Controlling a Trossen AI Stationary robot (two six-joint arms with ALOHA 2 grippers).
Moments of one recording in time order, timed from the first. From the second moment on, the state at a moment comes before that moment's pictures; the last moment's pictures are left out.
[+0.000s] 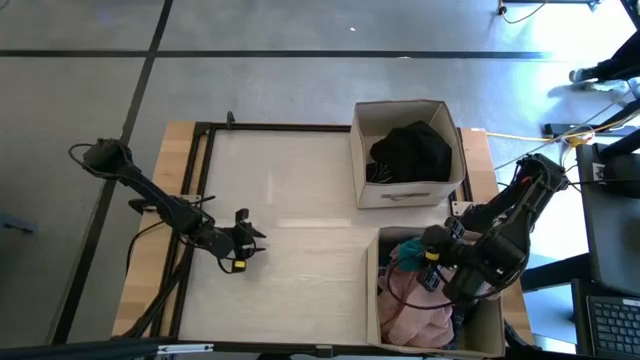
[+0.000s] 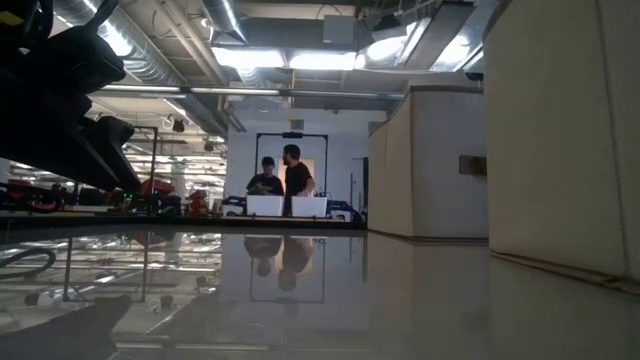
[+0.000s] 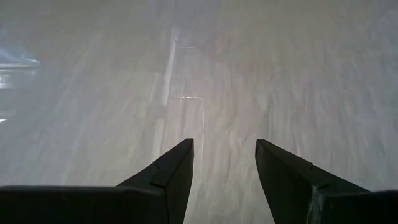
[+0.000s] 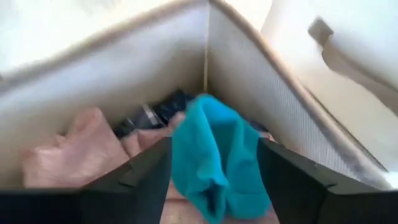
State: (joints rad) left arm -0.58 1.11 0.29 0.06 -0.53 -0.39; right arm 0.88 1.36 1.31 -1.36 0.55 1.44
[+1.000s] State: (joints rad) left arm -0.57 1.11 0.29 0.06 -0.53 -0.30; right arm 0.45 1.06 1.21 -0.98 0.63 0.55
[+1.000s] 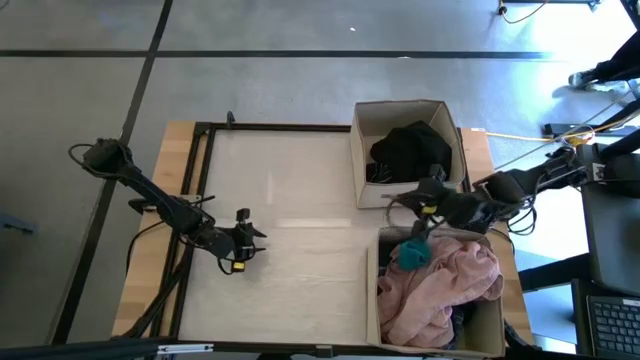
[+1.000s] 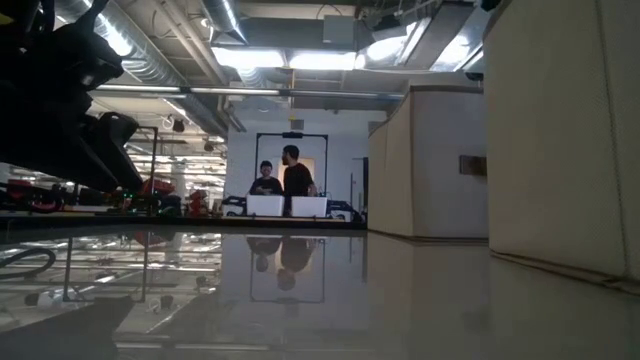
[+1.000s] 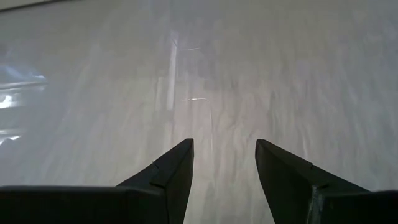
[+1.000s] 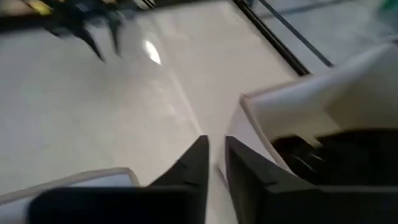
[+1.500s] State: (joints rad) left arm -0.57 1.11 0.29 0.13 -0.53 -0.23; right arm 0.17 0.58 0.58 -0.14 0.16 0.16
